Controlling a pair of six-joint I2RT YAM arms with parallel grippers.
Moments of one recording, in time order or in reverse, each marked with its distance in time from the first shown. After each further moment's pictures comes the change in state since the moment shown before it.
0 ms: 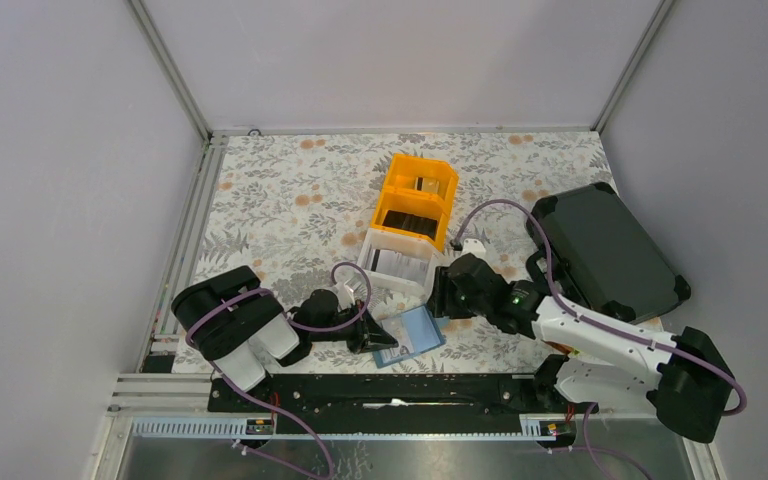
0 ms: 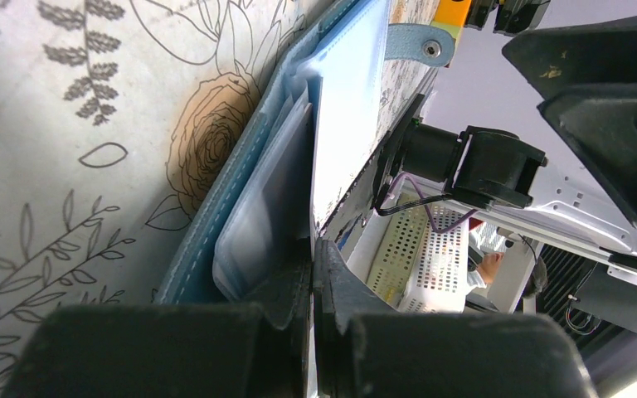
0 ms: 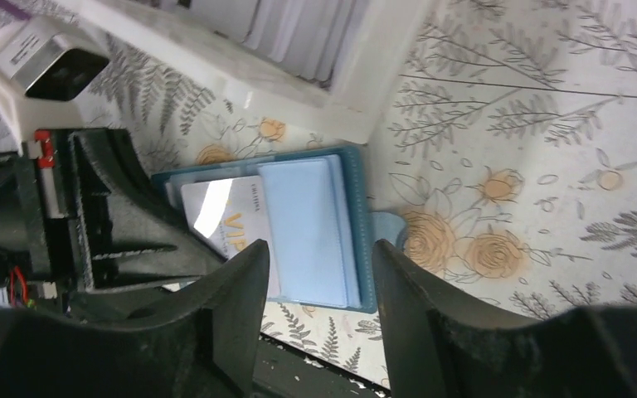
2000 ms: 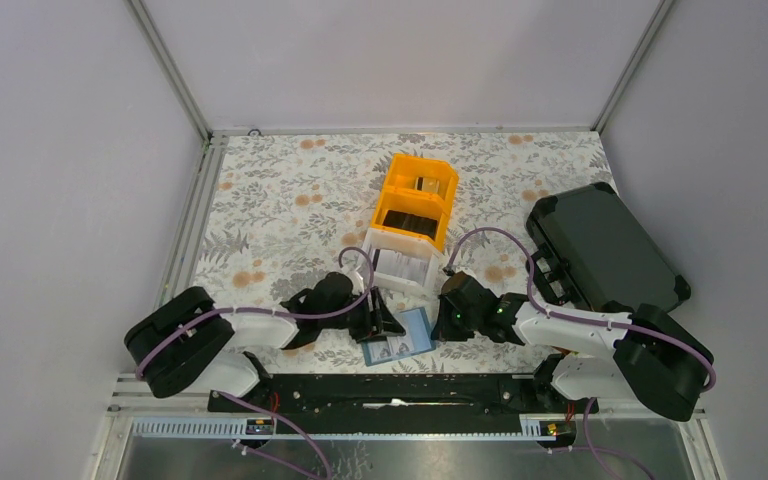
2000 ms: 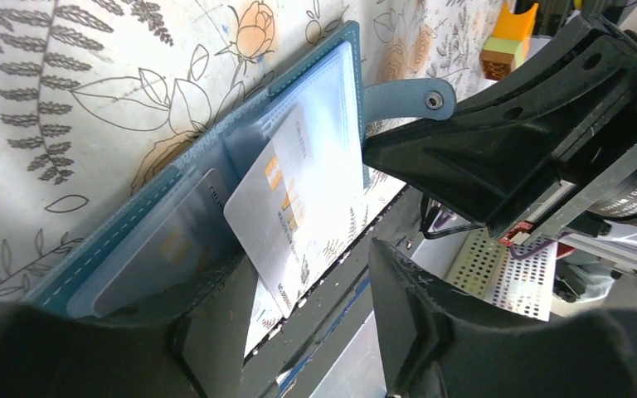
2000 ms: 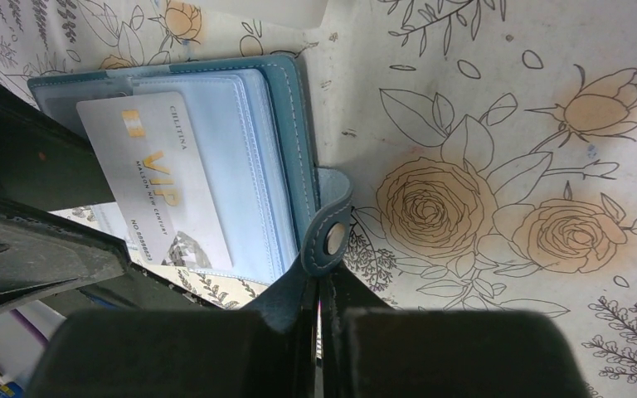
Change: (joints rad) left arm -0.018 -0.267 0.185 -0.611 -0.106 0.217; right arm 0.003 0.156 -0.175 0.206 -0.220 0.085
